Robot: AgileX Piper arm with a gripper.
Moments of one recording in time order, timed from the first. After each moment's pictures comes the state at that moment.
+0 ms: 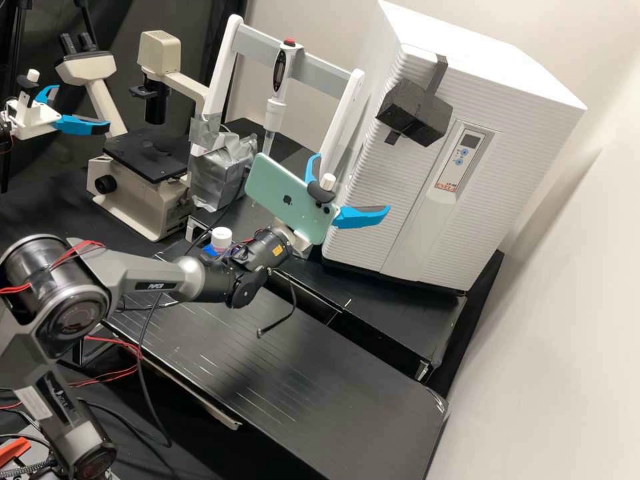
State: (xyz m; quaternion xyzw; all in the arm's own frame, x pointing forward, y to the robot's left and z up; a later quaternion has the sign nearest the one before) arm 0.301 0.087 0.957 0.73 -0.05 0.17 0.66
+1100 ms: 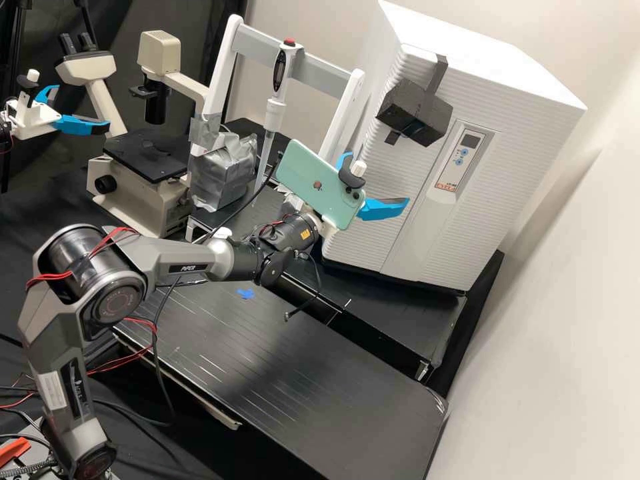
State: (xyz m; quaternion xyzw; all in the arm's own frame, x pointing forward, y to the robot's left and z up) arm 0.338 0.087 0.976 0.73 -0.07 0.15 0.66
